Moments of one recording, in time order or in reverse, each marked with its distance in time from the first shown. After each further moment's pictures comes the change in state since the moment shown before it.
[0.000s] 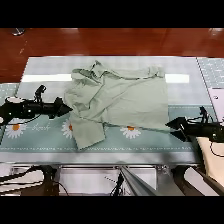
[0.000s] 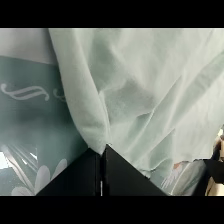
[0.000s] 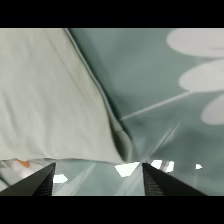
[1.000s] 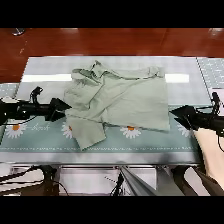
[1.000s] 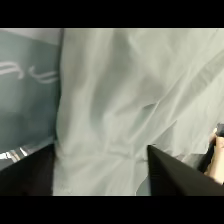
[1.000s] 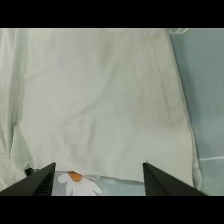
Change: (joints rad) left arm 0.053 0.002 0.006 0.035 -0.052 -0.025; right arm -0.008 0.162 0.073 0.138 0.053 -0.122
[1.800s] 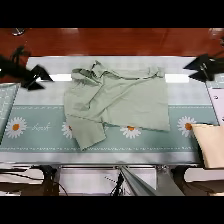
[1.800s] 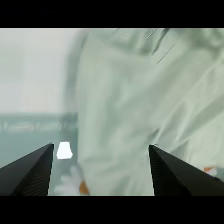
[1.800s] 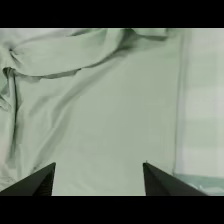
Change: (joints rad) left arm -0.007 -0.139 0.690 0.450 -0.350 -0.343; right arm 0.089 -0.627 0.997 -0.138 0.245 0.172
